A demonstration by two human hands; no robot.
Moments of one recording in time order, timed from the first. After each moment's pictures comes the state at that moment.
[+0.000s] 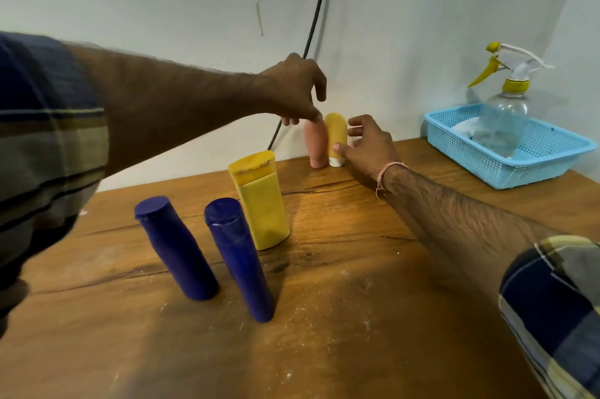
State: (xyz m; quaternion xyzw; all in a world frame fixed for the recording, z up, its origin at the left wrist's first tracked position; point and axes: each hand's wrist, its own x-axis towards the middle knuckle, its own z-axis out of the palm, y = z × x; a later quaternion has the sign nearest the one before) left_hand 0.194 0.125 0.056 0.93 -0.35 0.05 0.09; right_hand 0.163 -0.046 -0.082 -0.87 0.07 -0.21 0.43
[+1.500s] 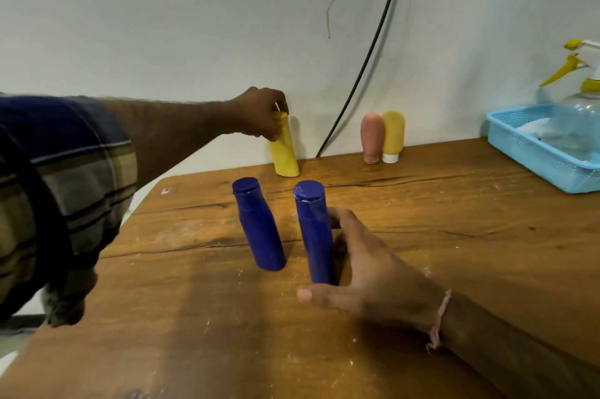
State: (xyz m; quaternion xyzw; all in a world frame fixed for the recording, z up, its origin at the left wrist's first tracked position) left_hand 0.201 0.282 0.035 0.98 -0.19 0.02 0.10; right_hand -0.037 0.077 -0.084 -0.89 -0.20 0.05 0.40
